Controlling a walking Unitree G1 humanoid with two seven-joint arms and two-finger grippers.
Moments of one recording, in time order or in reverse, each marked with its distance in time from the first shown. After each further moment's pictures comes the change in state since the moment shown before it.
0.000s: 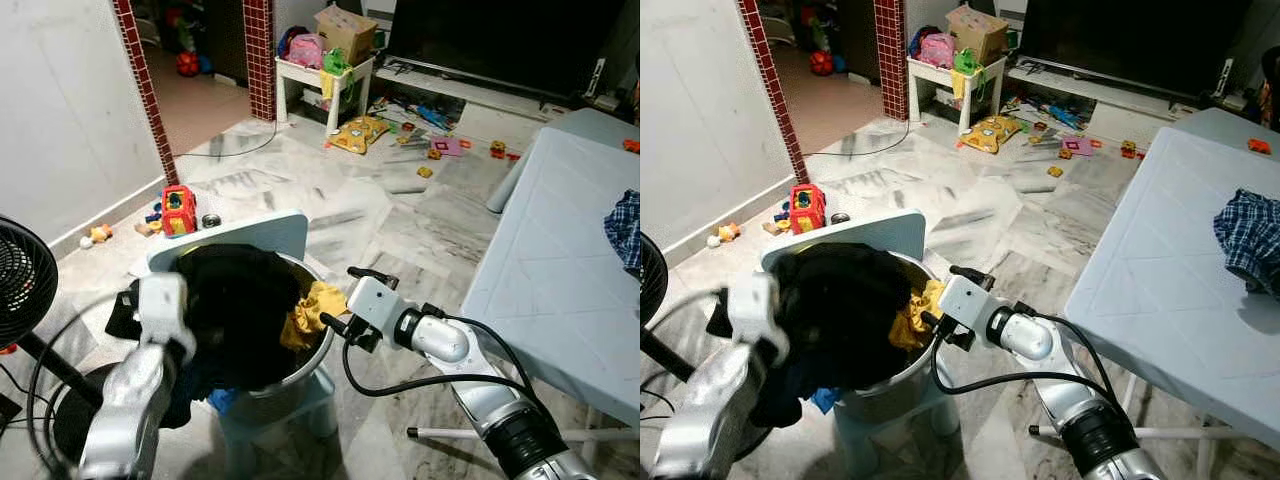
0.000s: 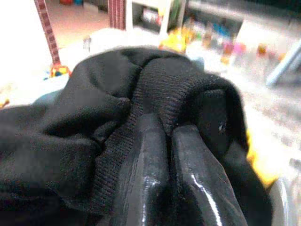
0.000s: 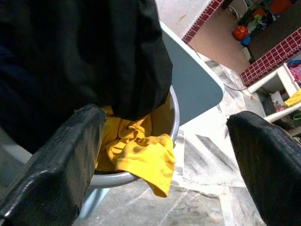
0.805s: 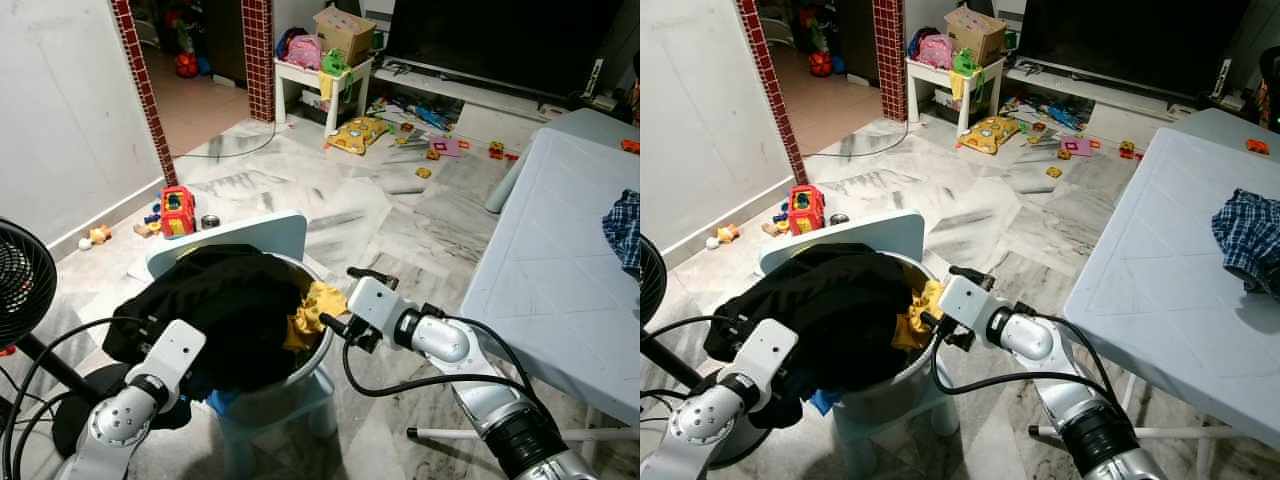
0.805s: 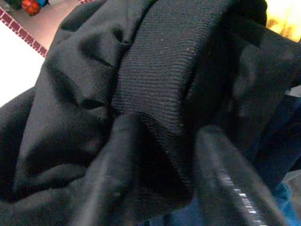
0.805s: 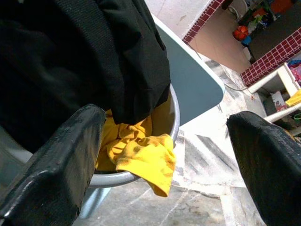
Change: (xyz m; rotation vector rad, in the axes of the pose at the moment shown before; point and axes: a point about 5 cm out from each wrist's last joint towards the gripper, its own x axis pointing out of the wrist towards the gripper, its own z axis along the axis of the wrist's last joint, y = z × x) left arm -0.041 0.017 -0.048 0.559 0.246 -0.140; right arm 0.000 0.000 0.000 0.004 -0.001 0.006
